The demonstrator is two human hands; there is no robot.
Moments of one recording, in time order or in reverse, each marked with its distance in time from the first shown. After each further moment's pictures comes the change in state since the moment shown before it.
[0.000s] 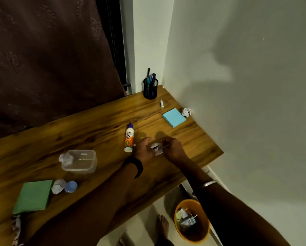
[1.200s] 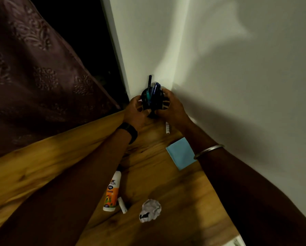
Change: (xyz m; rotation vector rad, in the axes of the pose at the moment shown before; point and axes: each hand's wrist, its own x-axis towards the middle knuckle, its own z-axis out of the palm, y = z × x) left_hand 0.290 0.104 -0.064 -0.269 0.324 0.014; right_hand 0.341 -0.020 -0.048 0.223 -0.102 -0.130
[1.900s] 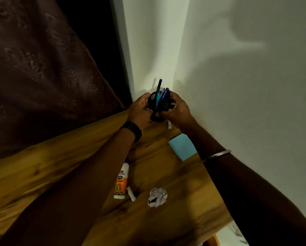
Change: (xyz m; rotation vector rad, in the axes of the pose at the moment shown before) left_hand -0.048 0.032 -0.020 -0.156 -0.116 0.053; right_hand -0.053 -0.038 -0.002 0.072 0.069 0.012
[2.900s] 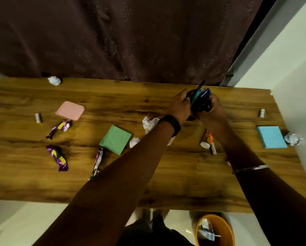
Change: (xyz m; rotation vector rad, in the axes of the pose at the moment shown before) left_hand -0.220 -0.045 -0.214 -0.025 0.287 -0.054; right_hand -0.176 -0.078 0.234 -0.001 -0.284 -0.063
